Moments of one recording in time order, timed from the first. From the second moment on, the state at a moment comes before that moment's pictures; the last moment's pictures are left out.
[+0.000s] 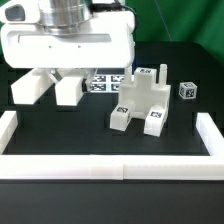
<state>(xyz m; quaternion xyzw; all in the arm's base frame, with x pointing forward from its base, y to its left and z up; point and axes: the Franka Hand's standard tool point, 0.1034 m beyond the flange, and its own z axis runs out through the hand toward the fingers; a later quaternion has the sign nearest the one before) 0.592 -0.103 0.099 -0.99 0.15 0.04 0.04</state>
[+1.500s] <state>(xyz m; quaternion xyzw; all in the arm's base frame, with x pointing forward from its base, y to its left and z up) 0.584 -0.010 0.154 -0.98 0.18 0.04 0.06</state>
